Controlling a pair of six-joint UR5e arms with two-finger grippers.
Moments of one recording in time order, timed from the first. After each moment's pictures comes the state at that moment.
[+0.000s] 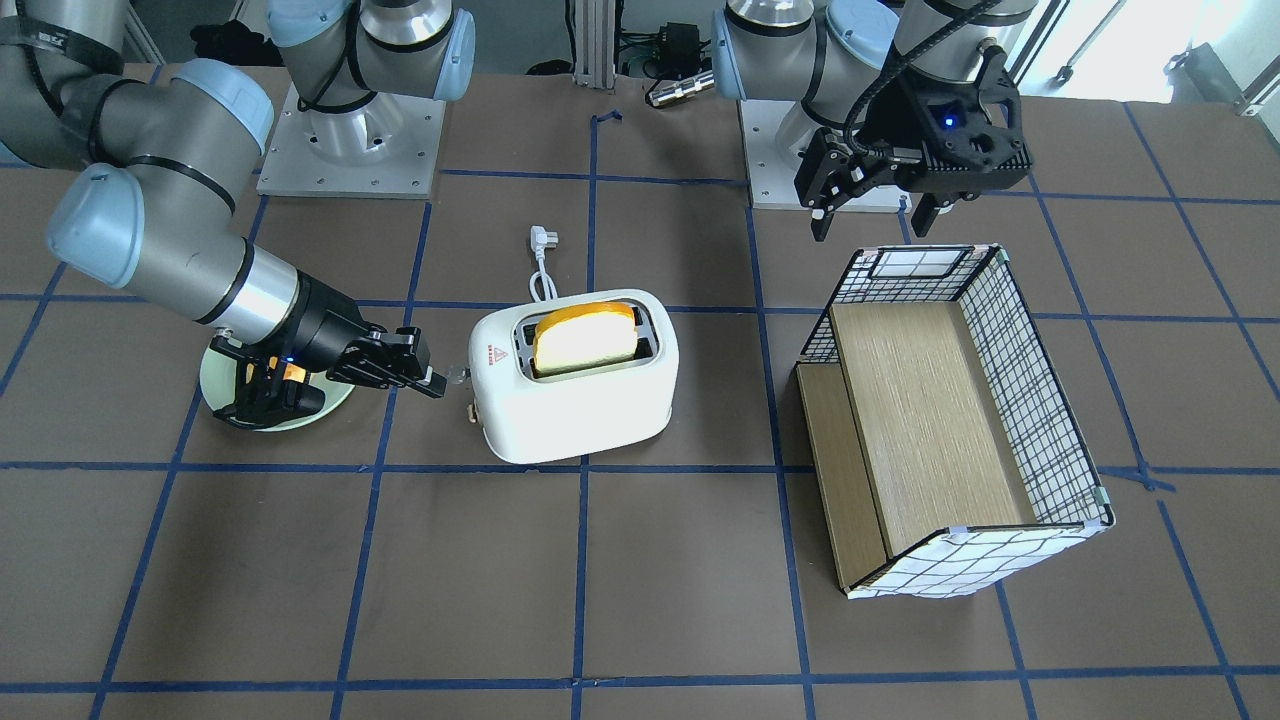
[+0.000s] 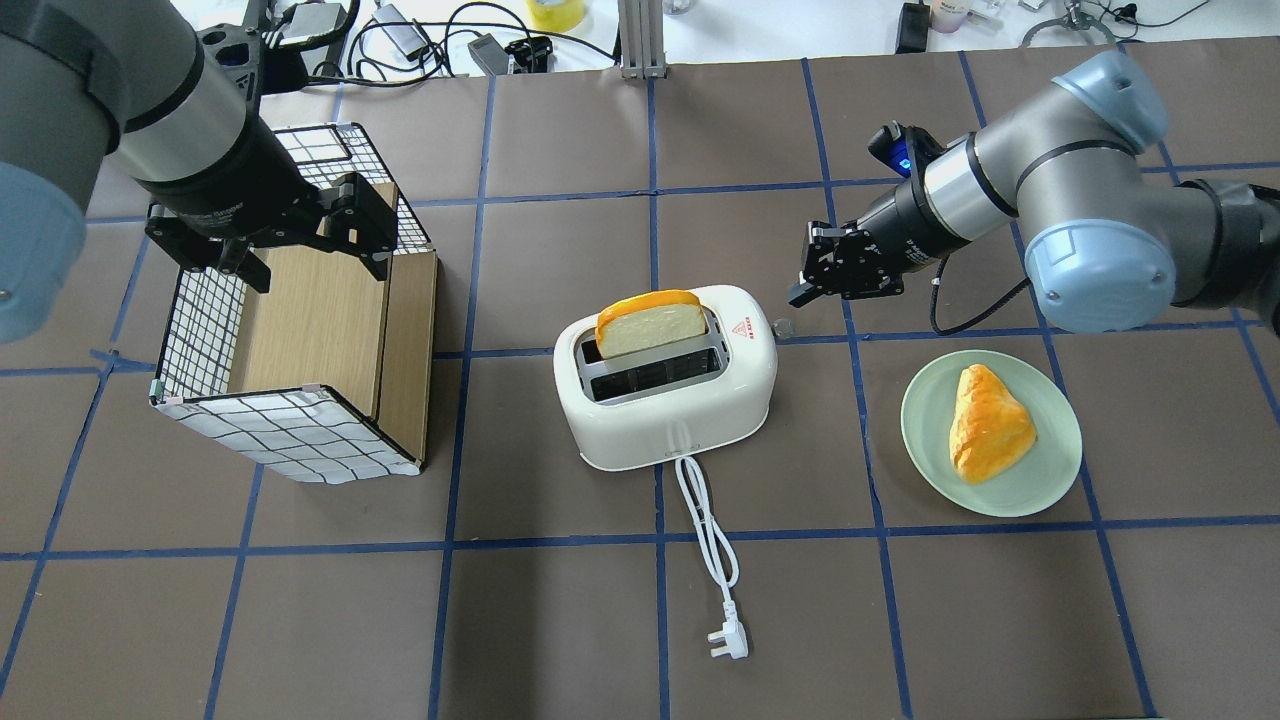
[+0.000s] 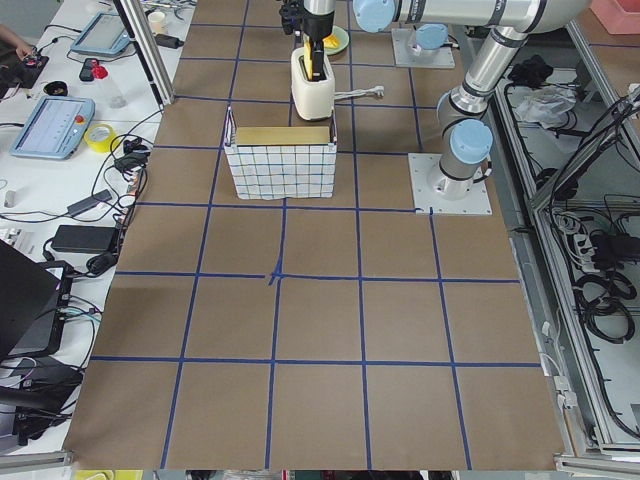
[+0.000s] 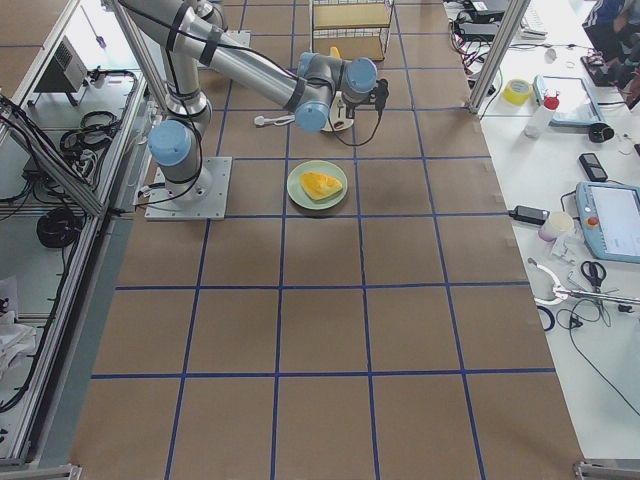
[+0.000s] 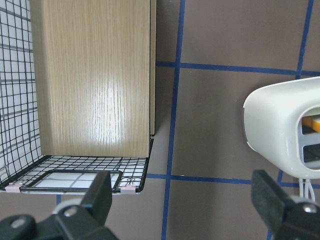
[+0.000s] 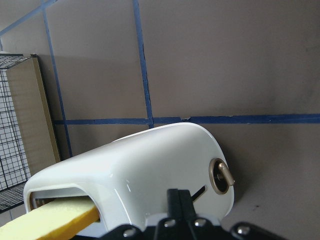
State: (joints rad) left arm -1.57 -1.46 -1.67 -1.52 1.59 -0.08; right arm 1.43 -1.40 1.91 -1.98 -0.95 -0.06
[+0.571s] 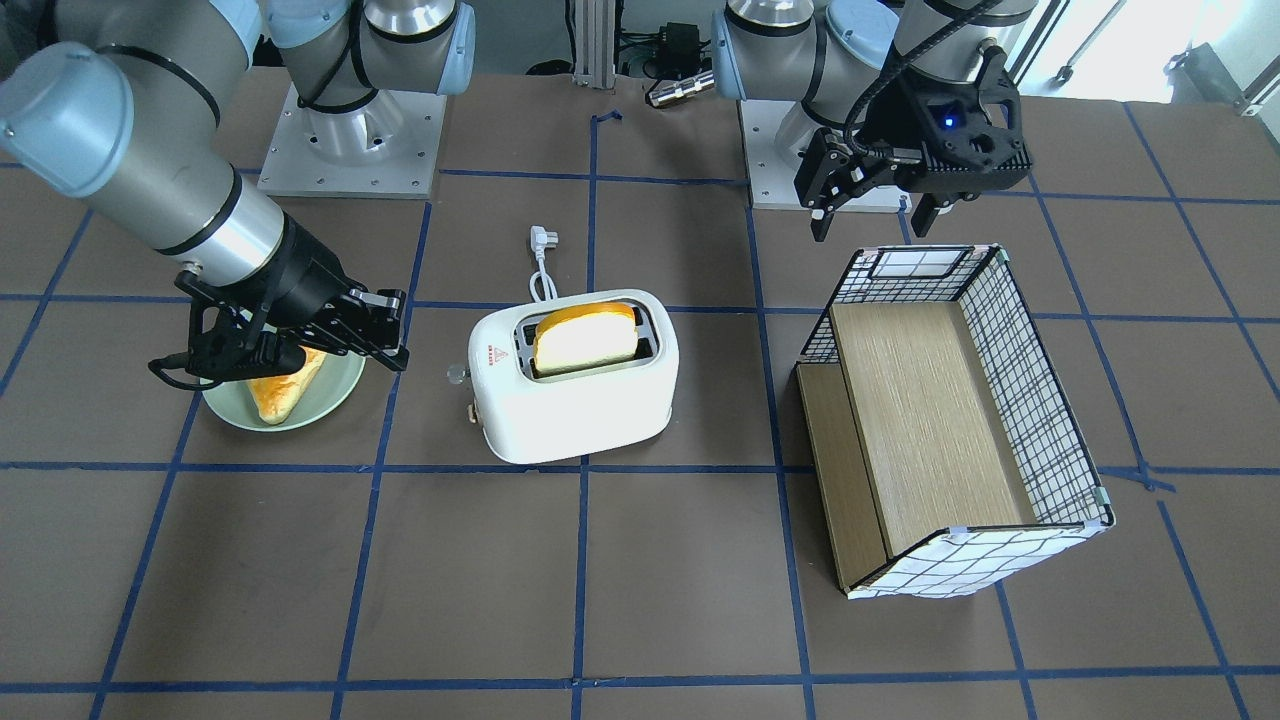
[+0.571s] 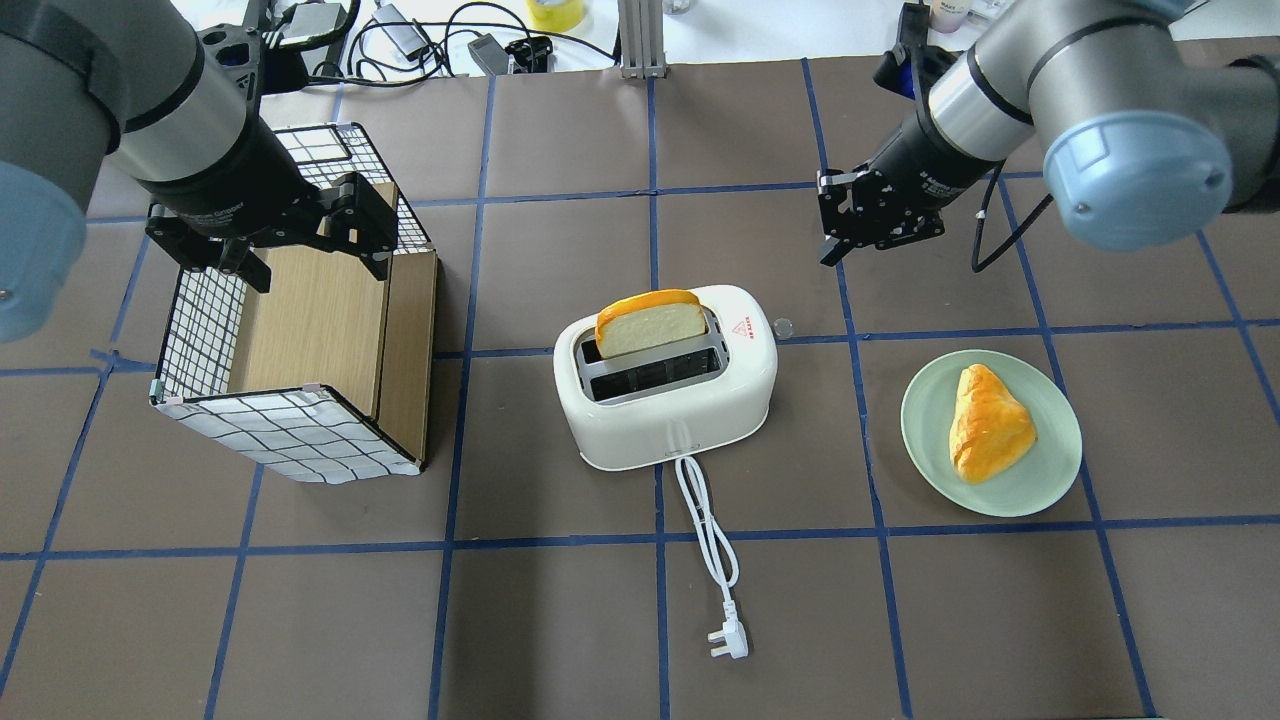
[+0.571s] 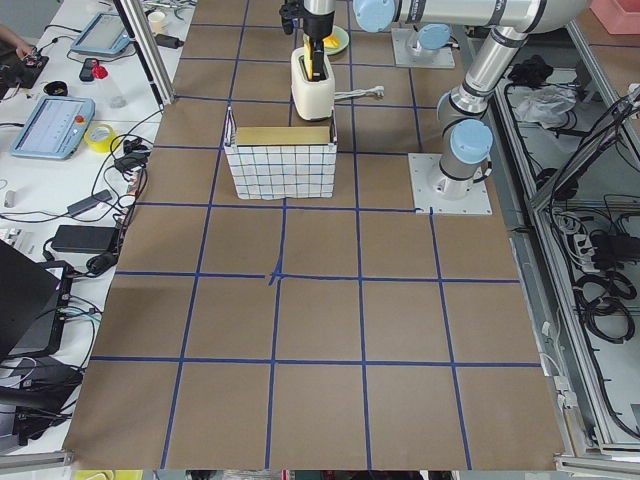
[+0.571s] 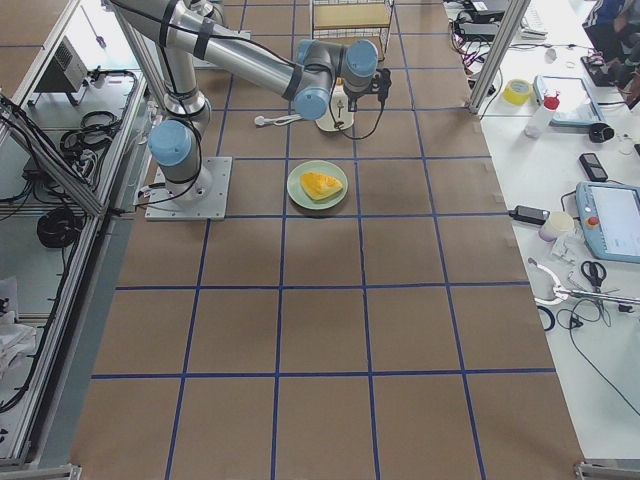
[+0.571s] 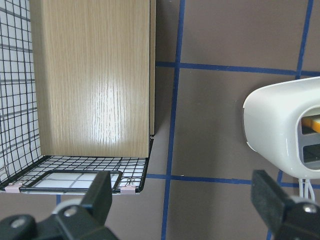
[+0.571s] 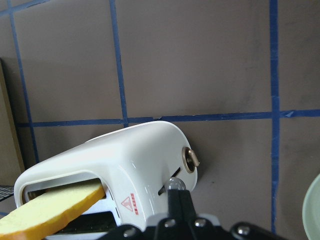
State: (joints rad) left arm -1.57 -1.46 -1.67 -1.52 1.59 -0.08; right arm 1.52 -1.46 1.67 -1.75 -1.23 0.03
